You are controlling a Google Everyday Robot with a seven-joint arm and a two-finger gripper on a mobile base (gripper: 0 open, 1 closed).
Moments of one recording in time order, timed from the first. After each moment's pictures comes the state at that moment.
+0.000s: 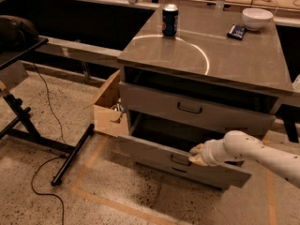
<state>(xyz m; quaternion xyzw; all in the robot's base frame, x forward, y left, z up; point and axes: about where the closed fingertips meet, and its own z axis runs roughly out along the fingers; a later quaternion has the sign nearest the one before) 0.604 -0.209 0.453 -0.58 0.76 0.07 0.29</state>
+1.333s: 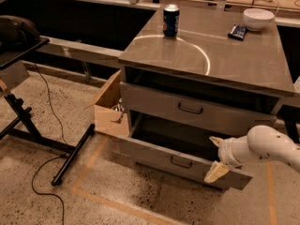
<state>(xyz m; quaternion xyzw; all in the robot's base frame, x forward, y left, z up) 0.554 -0.241 0.529 -0.58 0.76 0.08 0.28</state>
